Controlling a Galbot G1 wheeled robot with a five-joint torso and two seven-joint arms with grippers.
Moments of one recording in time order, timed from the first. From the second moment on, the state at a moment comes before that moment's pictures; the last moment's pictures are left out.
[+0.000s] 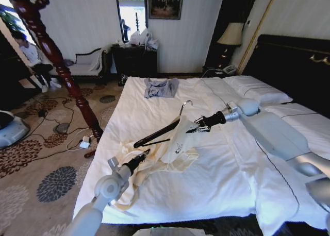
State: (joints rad) left arm 1.28 -1.10 -0.29 -2.07 -1.26 0.37 -0.22; right arm -0.09 0.68 -0.27 1.29 0.65 0.13 -1.50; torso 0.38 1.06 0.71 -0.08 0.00
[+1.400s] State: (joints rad) left arm 0.66 -0.87 -0.31 -2.02 -1.58 0.35 -0.31; right arm -0.22 0.69 -0.24 1.34 0.56 0.10 -1.08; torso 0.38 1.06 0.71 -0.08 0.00
